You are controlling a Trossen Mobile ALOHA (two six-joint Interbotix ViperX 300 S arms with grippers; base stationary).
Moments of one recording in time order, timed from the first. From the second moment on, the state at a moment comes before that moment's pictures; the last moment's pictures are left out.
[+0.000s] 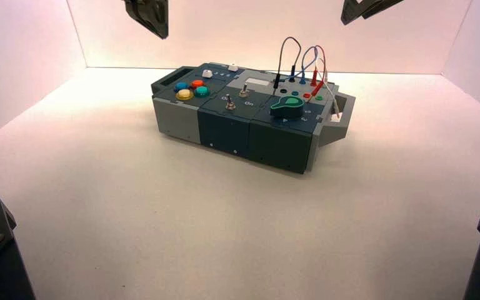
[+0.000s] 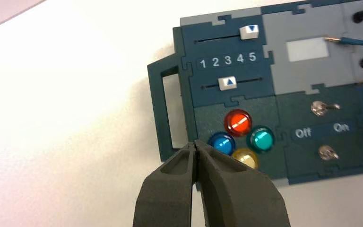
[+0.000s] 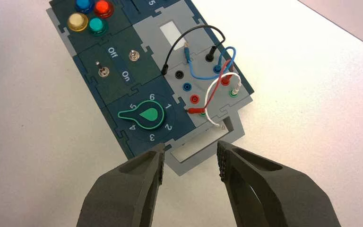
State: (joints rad) left arm -0.27 0.10 0.39 -0.24 0.67 0.46; right arm 0.42 -0.52 0.83 0.08 0.66 -0.21
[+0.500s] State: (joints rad) left arm -0.29 0.31 0.30 -0.32 0.58 0.43; right arm 0.42 -0.49 0.84 0.08 0.62 -0.21
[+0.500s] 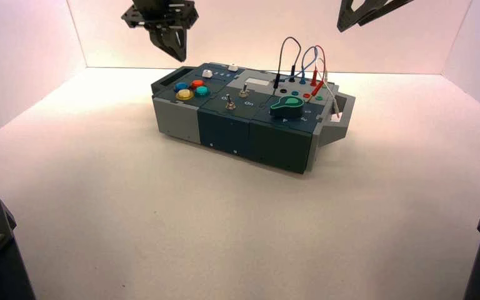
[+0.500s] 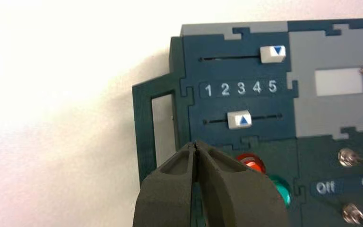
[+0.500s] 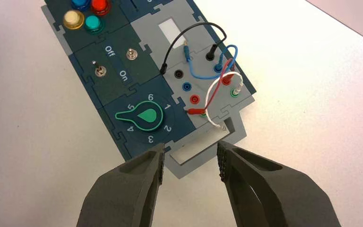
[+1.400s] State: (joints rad) left arm -0.36 0.39 0.27 -0.32 0.48 0.43; right arm 0.42 -0.49 0.84 0.08 0.62 -0.21
